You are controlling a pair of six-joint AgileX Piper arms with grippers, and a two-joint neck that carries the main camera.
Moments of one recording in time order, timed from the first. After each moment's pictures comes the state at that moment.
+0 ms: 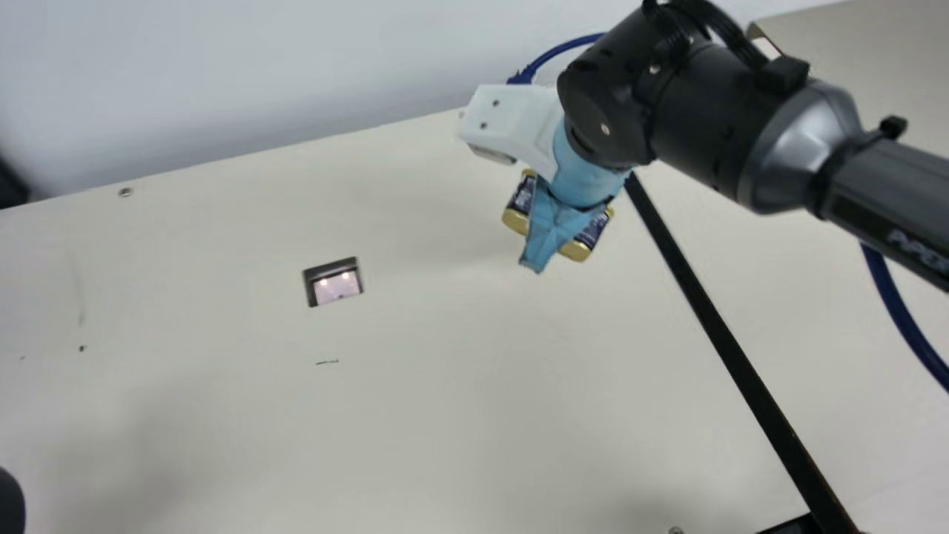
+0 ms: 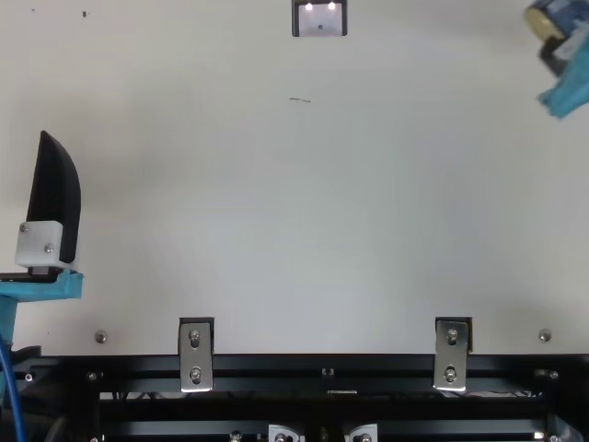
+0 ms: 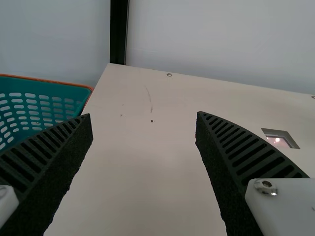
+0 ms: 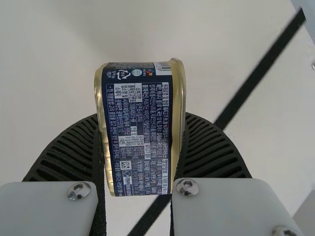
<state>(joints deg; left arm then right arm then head) -5.0 25.3 -0.9 -68.8 -7.3 55.3 10.7 92.7 -72.7 -15.4 55.3 -21.5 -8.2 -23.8</state>
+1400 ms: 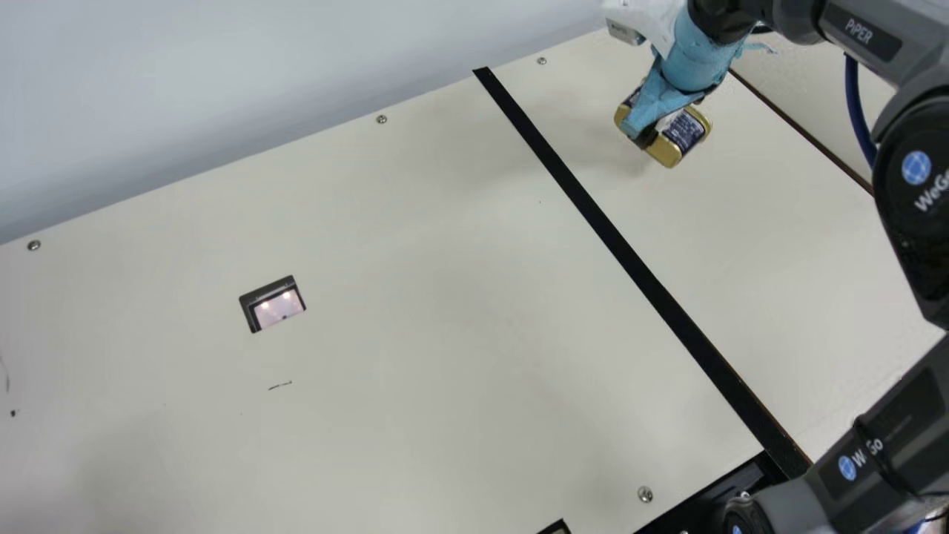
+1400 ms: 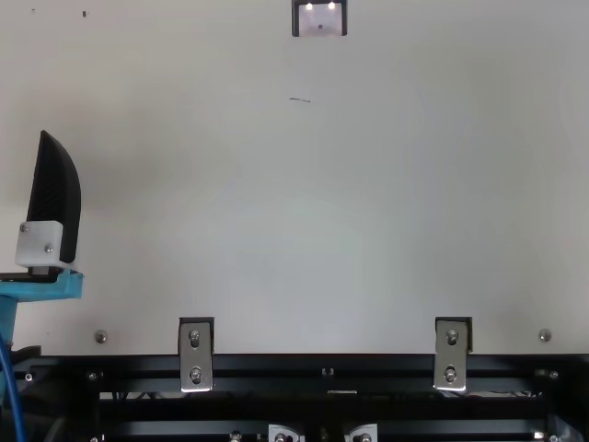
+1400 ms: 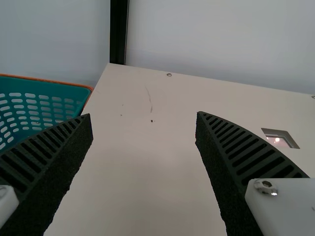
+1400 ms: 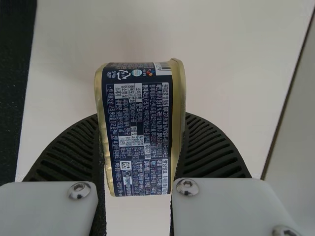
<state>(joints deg) -5.0 25.3 -0.9 -68.8 -7.3 55.3 -24.6 108.3 -83.9 -10.6 50.4 -31.7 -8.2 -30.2</state>
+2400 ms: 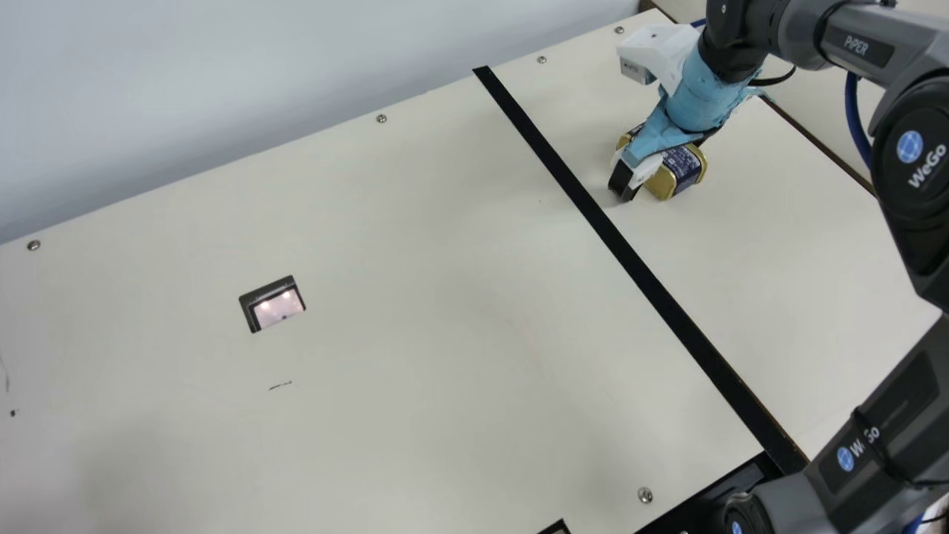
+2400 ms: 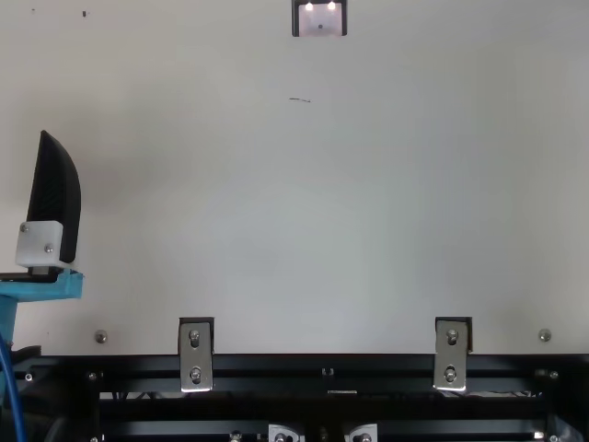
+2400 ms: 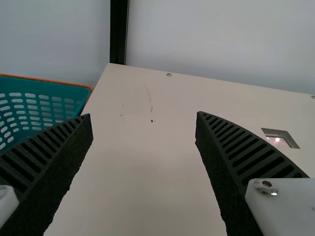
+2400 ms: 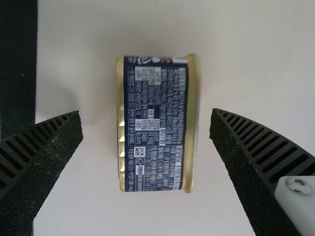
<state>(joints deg) -5.0 25.3 -0.9 -68.8 -7.3 55.3 -27.2 108.2 -79.7 -4.2 48.1 -32.0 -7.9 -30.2</state>
